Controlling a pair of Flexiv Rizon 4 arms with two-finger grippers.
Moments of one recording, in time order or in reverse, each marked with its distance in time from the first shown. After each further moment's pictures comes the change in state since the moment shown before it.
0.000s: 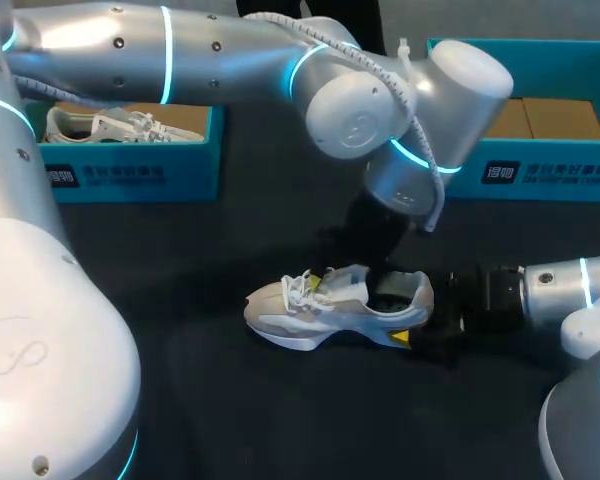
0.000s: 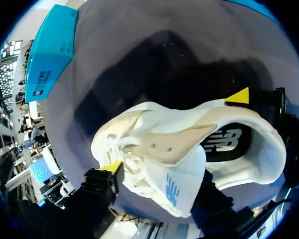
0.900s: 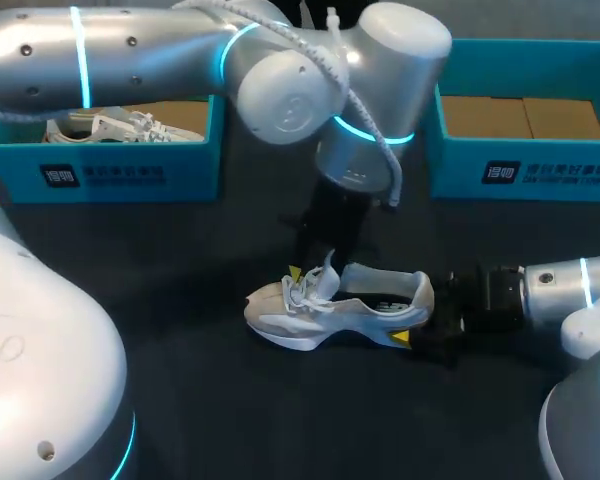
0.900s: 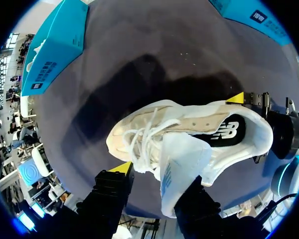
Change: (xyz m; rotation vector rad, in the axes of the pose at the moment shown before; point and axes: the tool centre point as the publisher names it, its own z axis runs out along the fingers) left arm -0.044 0.013 -0.019 0.045 0.130 -0.017; right arm 0.000 0.000 0.000 0.000 0.000 0.000
